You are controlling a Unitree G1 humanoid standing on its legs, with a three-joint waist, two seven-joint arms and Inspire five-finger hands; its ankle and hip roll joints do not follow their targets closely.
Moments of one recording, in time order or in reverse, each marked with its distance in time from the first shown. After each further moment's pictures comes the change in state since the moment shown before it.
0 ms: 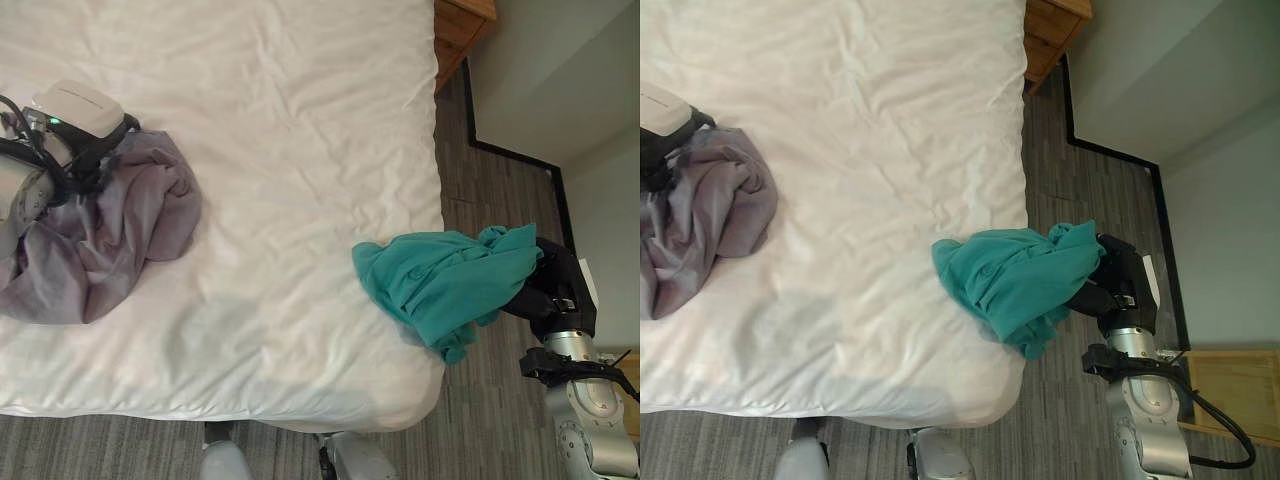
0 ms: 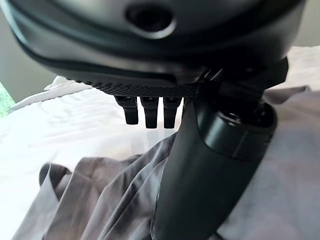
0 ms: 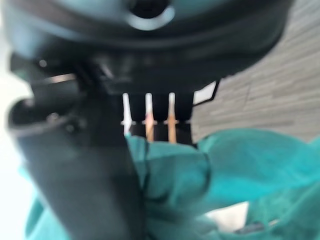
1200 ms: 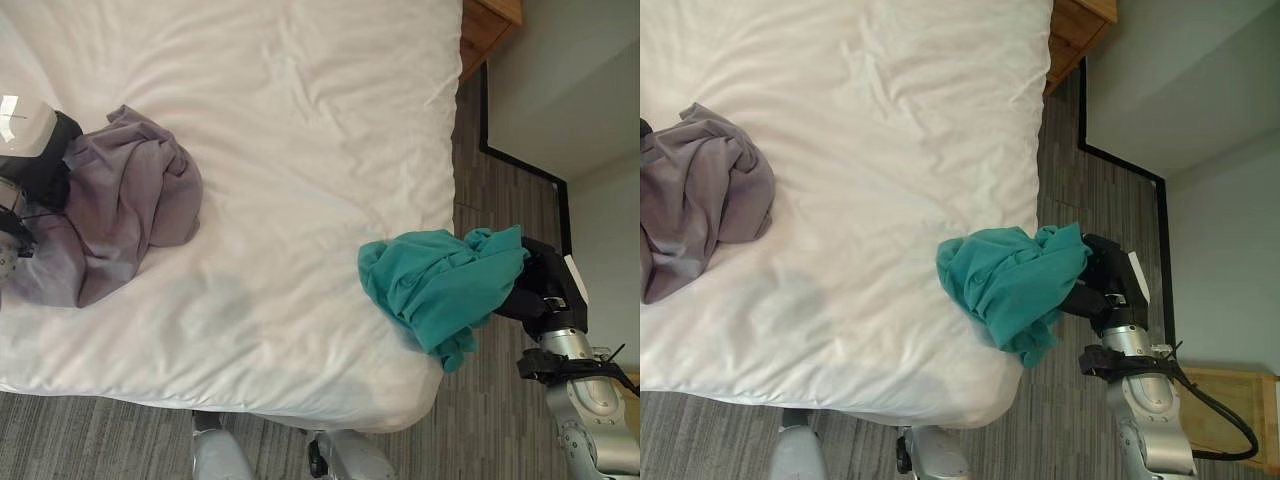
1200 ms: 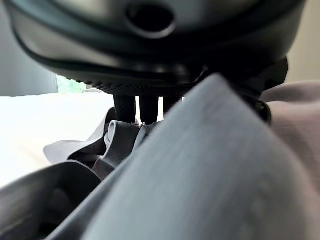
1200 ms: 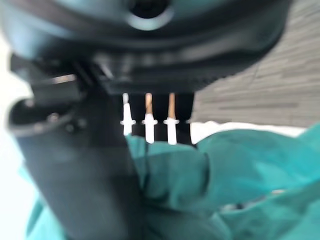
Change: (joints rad) left arm 0.679 -0.059 0.834 -0.279 -0.102 0.037 0.168; right arm -0.020 -0.039 0.036 -0.005 0.030 -0.002 0.043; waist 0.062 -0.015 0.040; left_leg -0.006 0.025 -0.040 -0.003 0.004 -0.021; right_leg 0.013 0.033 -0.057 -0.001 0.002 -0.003
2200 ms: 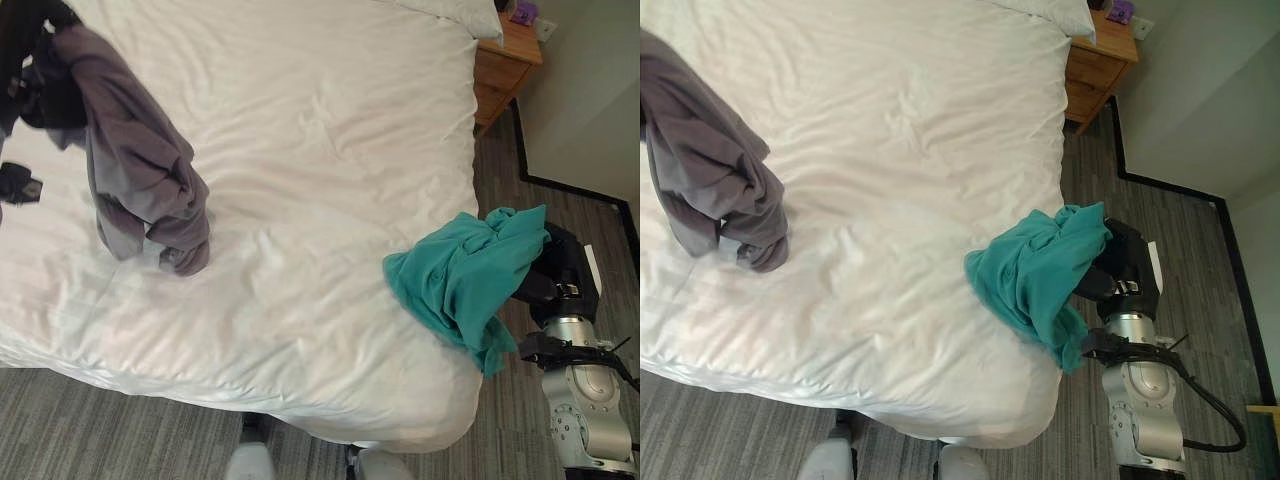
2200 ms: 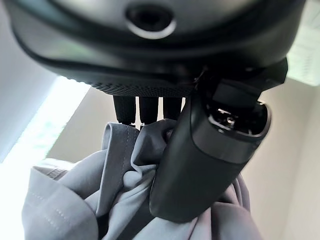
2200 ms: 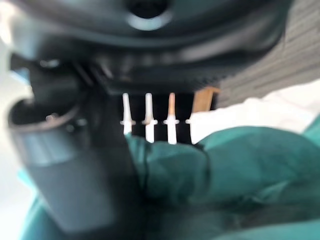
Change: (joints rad) left arm -0.185 0.073 -0.018 -0.194 -0.563 -0.062 0.034; right arm -0.072 0.070 -0.055 0.025 -0.009 0.025 -0.035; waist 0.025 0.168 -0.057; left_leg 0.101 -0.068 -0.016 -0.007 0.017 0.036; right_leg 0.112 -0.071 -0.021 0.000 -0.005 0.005
